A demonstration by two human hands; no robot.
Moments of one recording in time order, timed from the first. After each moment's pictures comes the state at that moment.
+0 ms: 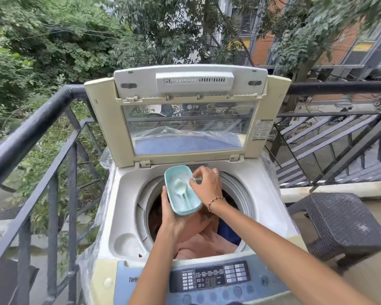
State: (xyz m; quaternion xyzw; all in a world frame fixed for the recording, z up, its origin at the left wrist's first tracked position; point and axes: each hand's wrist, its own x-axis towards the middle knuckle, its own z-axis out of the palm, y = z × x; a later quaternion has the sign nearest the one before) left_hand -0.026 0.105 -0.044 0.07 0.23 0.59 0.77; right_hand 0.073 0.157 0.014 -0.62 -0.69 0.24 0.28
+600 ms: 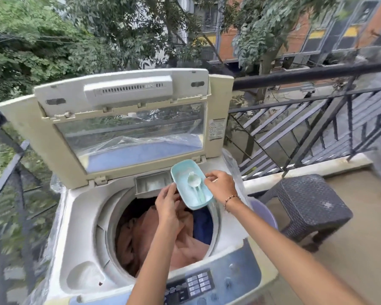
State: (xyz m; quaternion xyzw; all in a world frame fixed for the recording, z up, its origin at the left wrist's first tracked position) left_hand 0.071 0.143 -0.010 0.13 0.56 0.58 0.58; right_hand 0.217 0.181 0.016 -0.71 -0.55 0.32 0.31
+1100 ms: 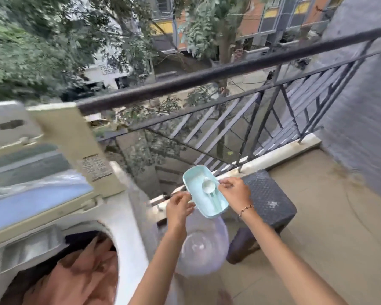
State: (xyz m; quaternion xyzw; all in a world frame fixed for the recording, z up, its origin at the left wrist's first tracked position) left_hand 0.378 0.244 -0.028 0.28 0.59 0.43 0.63; right_hand 0.544 0.248 -0.017 -0.78 -0.42 0.31 0.35
